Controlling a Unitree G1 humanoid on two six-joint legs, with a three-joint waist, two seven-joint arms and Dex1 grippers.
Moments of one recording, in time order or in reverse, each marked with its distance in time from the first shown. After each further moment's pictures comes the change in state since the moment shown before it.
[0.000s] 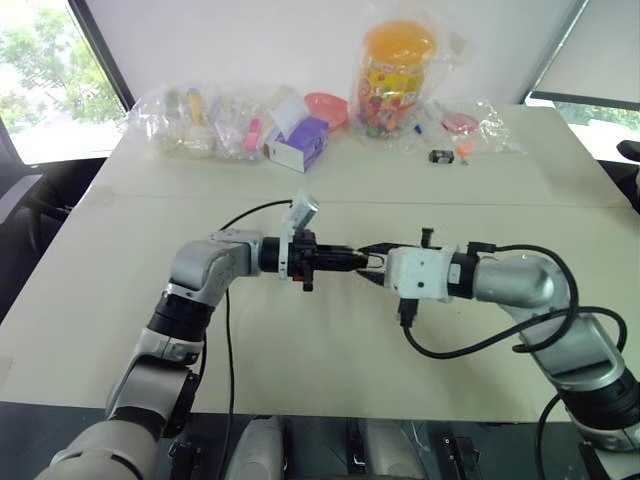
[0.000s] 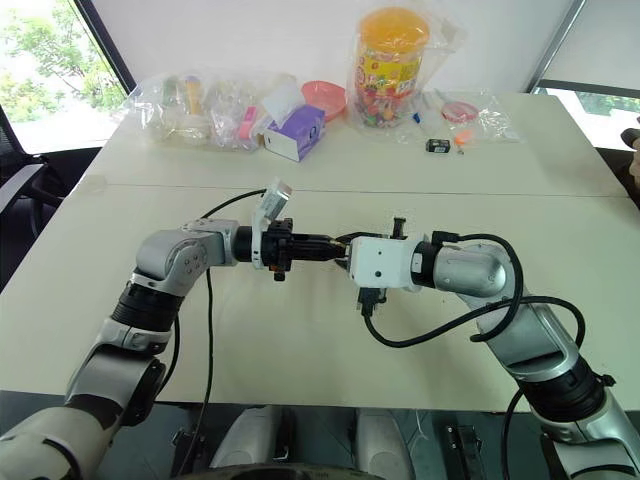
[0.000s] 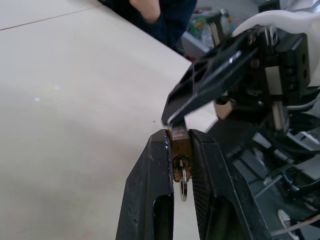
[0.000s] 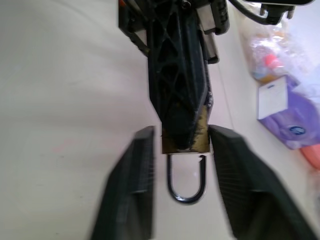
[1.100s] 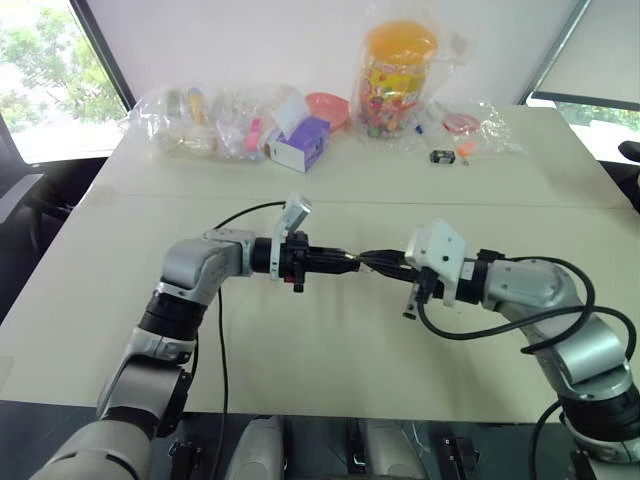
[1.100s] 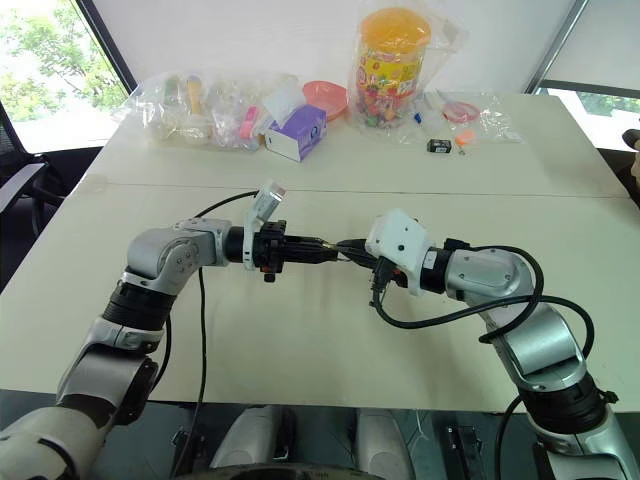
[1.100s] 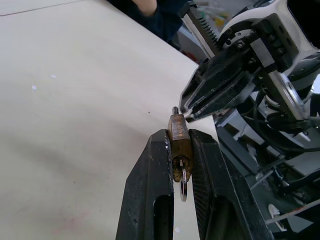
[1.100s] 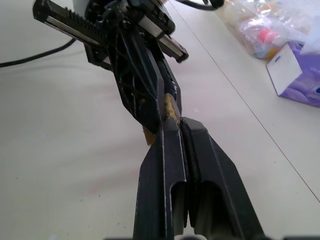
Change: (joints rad) left arm 0.000 0.030 0.010 -0.013 -0.028 0.048 -0.048; right arm 0.083 0.062 -0.116 0.011 0.302 0.198 -0.121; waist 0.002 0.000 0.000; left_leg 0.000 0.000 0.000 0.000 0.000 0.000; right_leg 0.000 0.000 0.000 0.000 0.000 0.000
